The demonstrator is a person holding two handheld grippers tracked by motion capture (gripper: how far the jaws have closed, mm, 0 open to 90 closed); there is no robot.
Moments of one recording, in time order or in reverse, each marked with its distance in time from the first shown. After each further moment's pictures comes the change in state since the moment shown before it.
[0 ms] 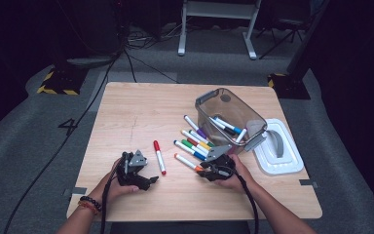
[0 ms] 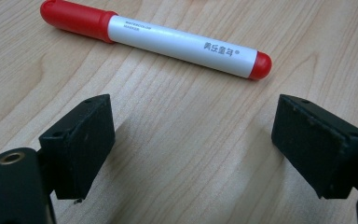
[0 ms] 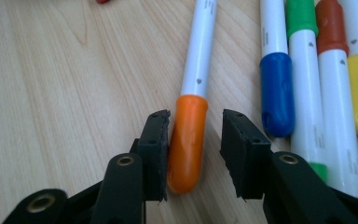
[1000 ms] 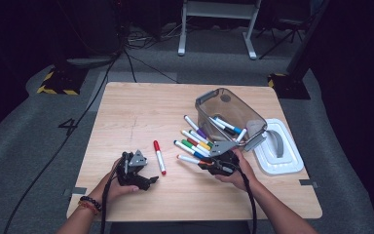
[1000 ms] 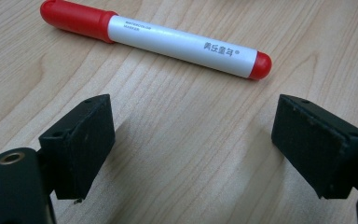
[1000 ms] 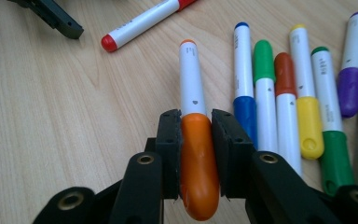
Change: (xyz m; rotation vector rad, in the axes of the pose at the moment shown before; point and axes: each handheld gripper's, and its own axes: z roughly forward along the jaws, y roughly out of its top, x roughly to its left) left arm 0.000 0.000 0.000 0.000 0.000 0.000; right arm 0.001 0.016 -0.029 -0.090 -0.034 -0.006
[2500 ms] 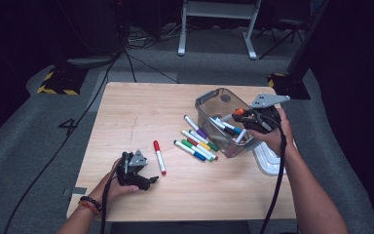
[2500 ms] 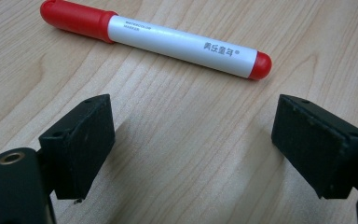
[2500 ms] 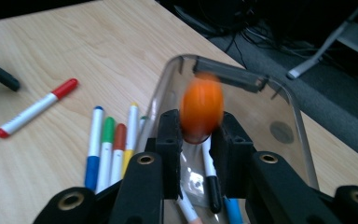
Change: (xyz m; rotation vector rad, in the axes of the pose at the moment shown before) left arm 0.000 0.000 0.000 -0.001 -0.001 0.000; right arm -0.086 0.057 -0.127 -0.132 -0.295 0.062
